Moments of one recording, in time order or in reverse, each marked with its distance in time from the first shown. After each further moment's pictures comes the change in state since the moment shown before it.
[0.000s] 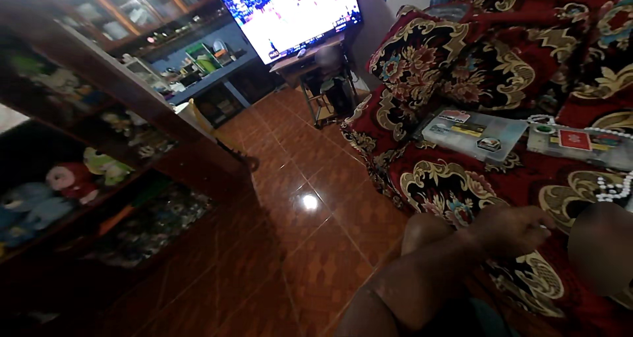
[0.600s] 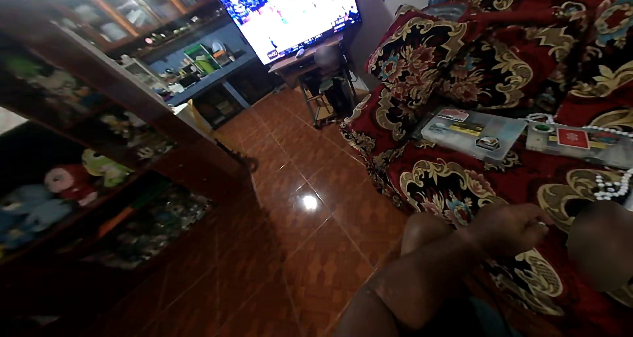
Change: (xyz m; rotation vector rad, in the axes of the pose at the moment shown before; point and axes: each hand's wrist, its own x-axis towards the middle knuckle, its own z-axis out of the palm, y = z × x) left_hand 0.000 0.000 0.000 0.000 0.007 -0.016; right_hand 0.000 -0.001 0.001 0.011 0.002 0.007
